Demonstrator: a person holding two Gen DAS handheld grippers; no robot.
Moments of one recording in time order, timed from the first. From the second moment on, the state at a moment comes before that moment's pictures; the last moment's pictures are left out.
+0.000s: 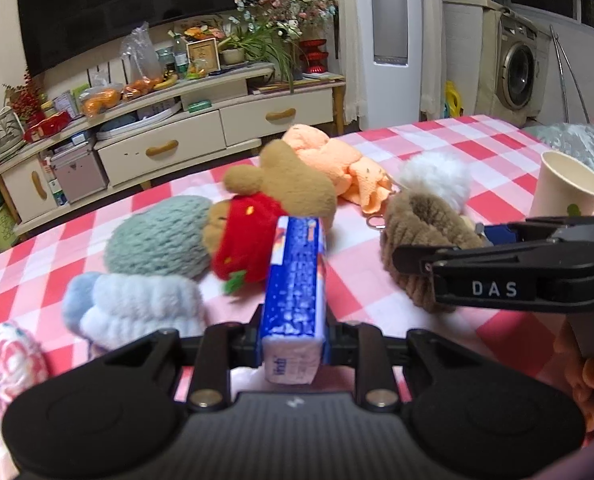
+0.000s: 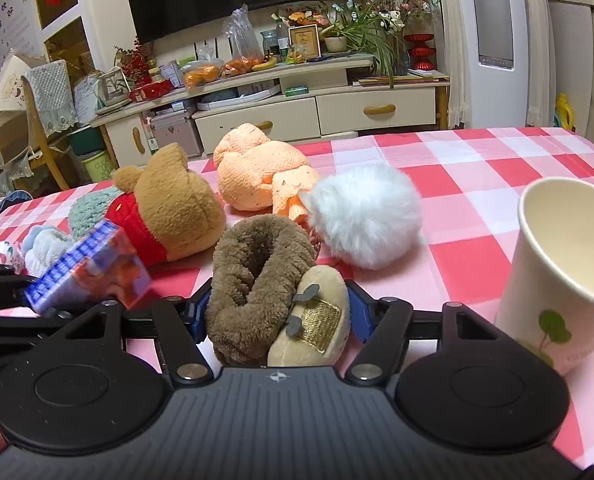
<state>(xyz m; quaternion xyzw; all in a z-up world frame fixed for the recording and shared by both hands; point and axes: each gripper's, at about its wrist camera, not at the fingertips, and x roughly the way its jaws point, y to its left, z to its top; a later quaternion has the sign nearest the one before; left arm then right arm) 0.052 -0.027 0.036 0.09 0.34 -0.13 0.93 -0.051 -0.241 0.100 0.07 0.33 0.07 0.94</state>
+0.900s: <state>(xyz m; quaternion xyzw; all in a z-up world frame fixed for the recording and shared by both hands) -0.023 0.042 0.091 0.03 0.31 -0.09 0.95 -0.105 -0.204 0.133 0.05 0.33 0.10 0.94</state>
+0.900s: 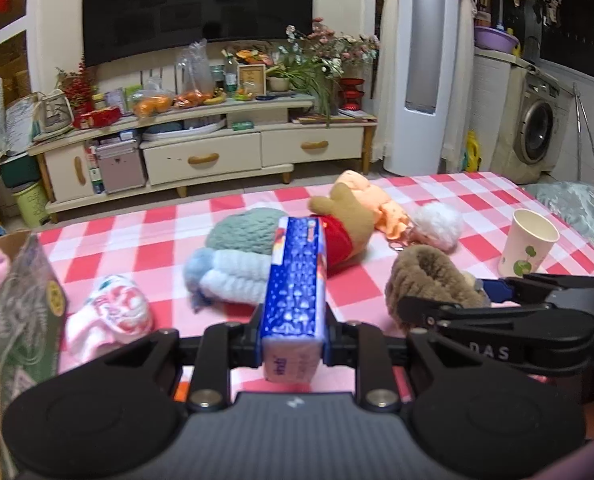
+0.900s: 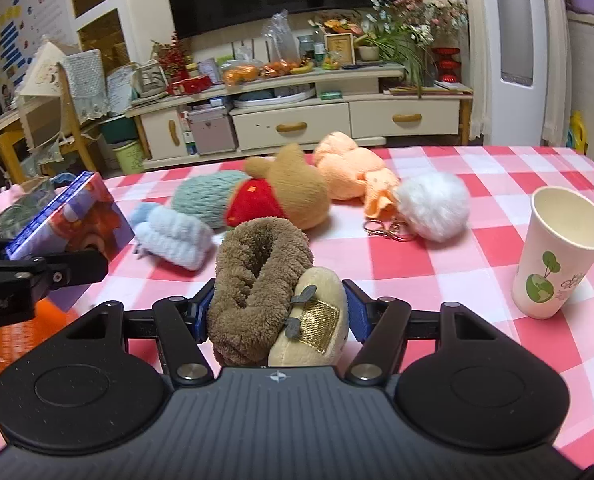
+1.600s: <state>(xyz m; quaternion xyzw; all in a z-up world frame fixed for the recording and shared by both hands) -0.063 0.095 0.121 0.03 0.29 -0.06 0.96 -0.125 -0.167 0.166 0.03 0.30 0.17 0.94</state>
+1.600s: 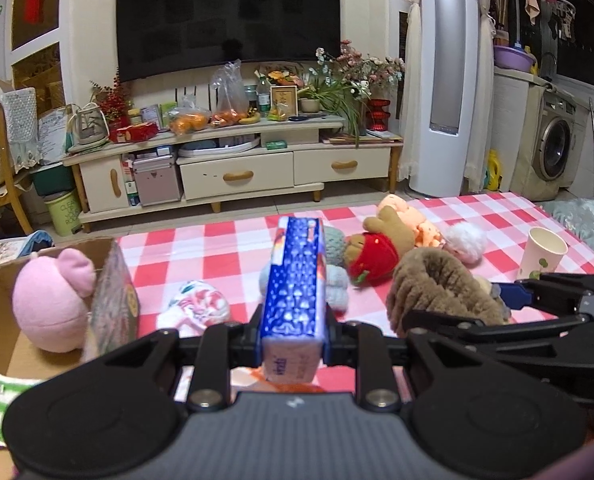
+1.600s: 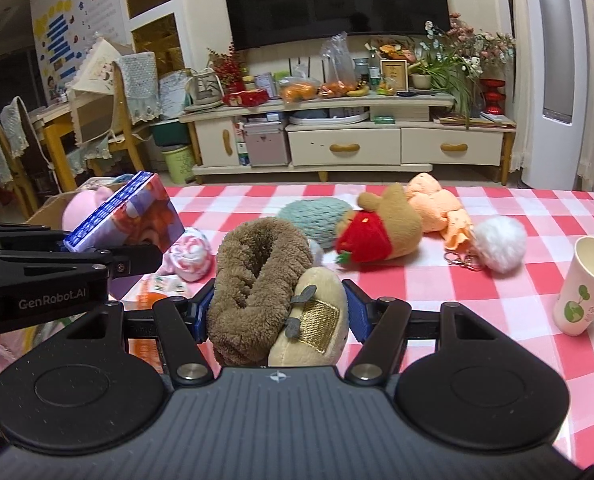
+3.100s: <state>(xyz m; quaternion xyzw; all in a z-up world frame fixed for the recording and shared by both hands) -0.100 0.234 0.138 -0.03 0.25 0.06 0.97 -0.112 -0.129 0.181 -0.03 0.28 0.31 0.91</state>
